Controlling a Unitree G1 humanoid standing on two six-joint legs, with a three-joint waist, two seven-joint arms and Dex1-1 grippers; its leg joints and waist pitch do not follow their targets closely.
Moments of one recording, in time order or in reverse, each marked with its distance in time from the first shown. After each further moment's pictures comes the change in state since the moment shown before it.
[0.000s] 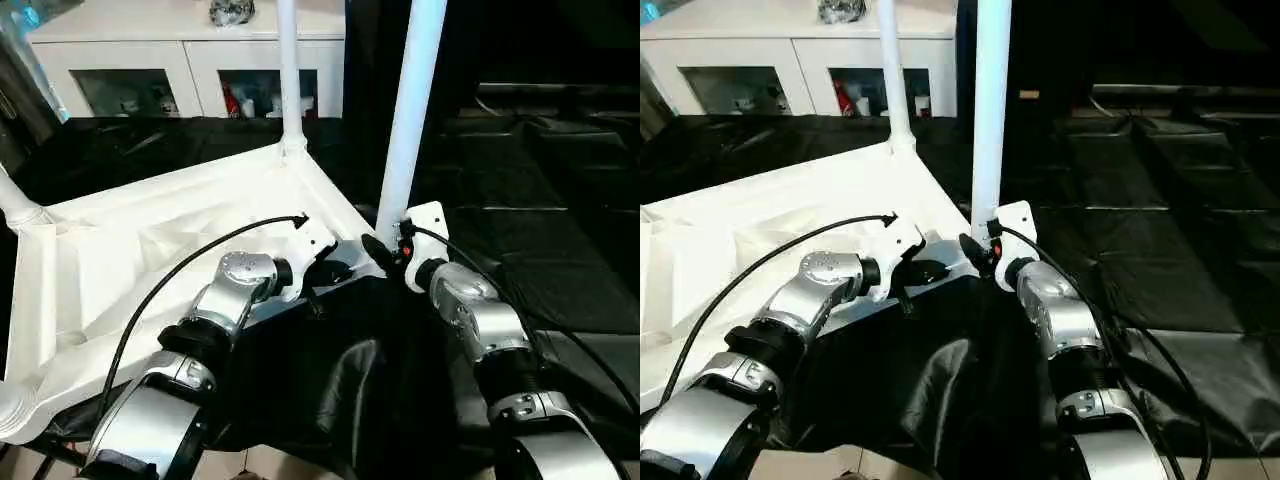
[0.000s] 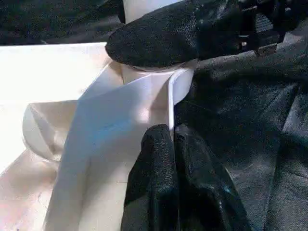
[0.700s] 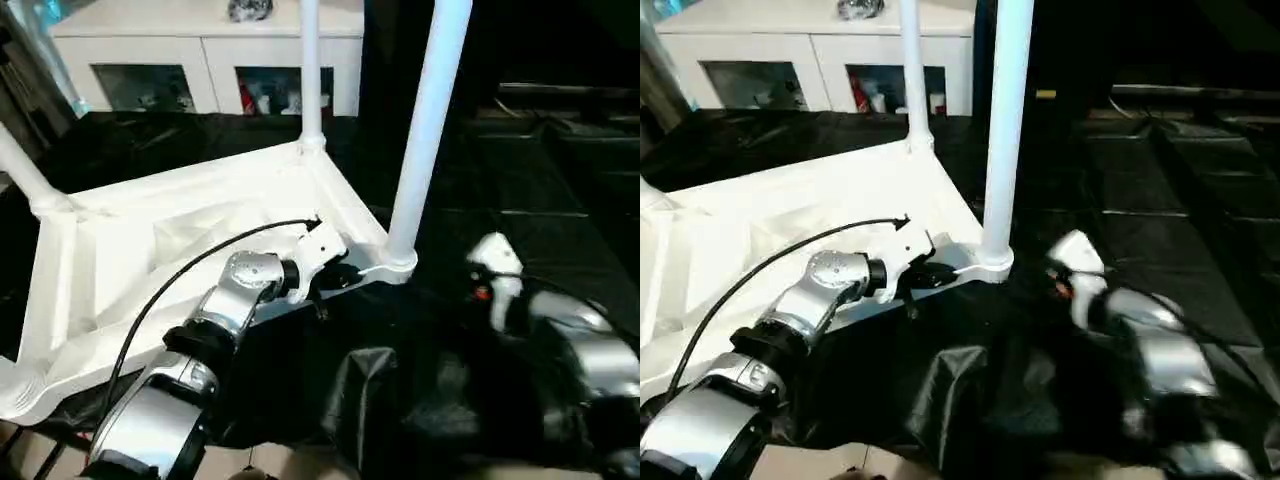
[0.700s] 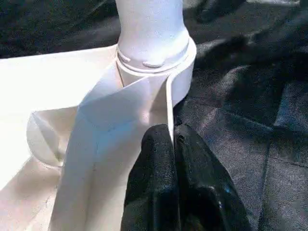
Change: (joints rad) left arm -0.001 -0.004 -0.036 -0.002 0.017 -0.076 -0.036; right arm 0.264 -0.393 0.028 -0.309 0.114 0.026 0.566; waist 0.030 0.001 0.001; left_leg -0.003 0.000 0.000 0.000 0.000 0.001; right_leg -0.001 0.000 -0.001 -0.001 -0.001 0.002
